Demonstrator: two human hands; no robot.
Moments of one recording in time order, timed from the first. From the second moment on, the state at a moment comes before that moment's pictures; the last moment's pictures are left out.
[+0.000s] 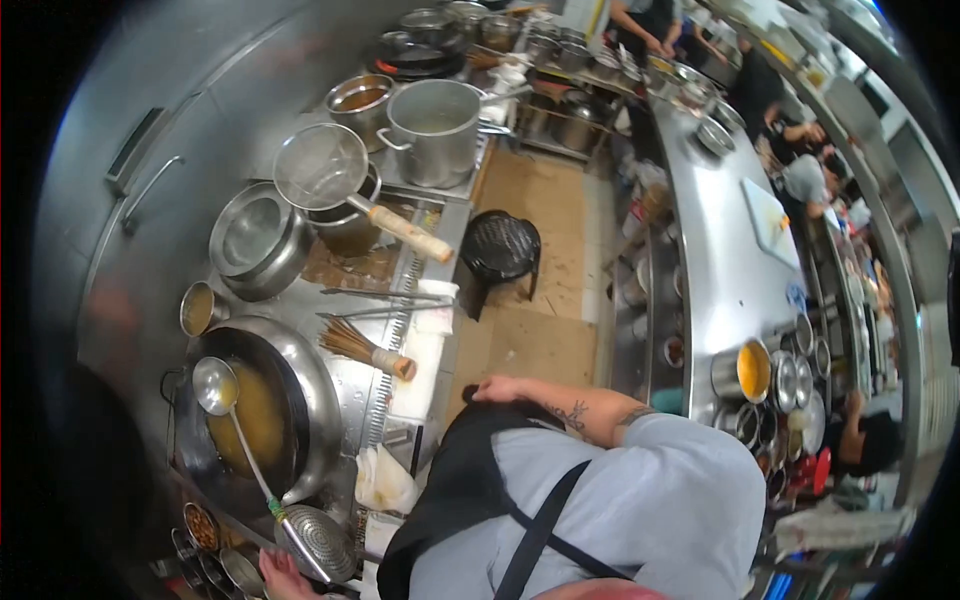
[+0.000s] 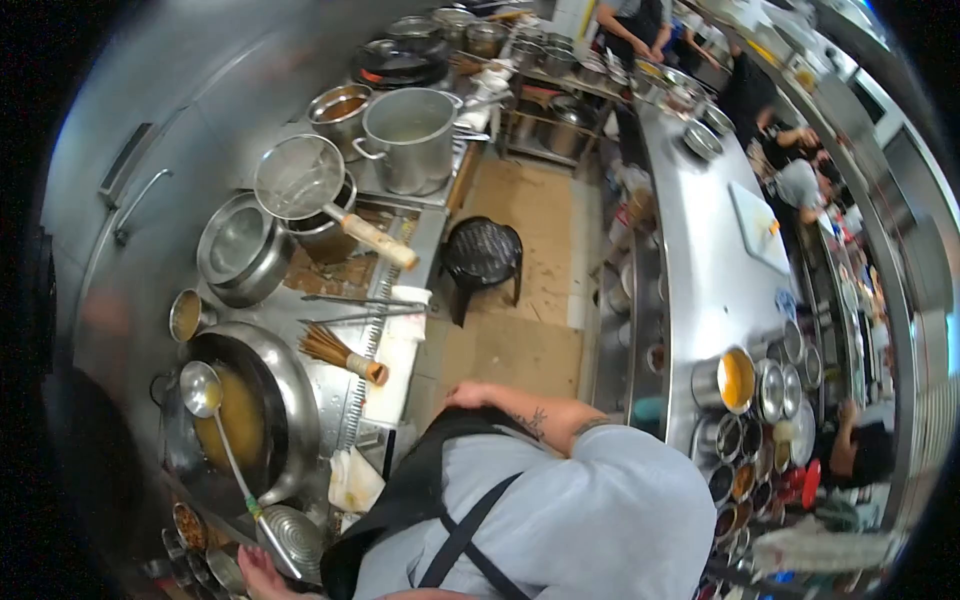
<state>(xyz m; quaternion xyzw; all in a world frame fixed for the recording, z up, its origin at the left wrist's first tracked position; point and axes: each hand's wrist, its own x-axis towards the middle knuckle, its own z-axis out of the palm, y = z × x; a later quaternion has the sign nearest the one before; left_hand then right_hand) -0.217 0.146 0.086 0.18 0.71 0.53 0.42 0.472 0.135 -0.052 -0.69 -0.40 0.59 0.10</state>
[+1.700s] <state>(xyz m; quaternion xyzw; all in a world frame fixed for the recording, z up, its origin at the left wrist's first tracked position) -0.173 0.081 0.095 0.37 0.75 0.51 0.21 0.576 0.015 -0.101 -0.75 -0.29 0.59 -0.04</state>
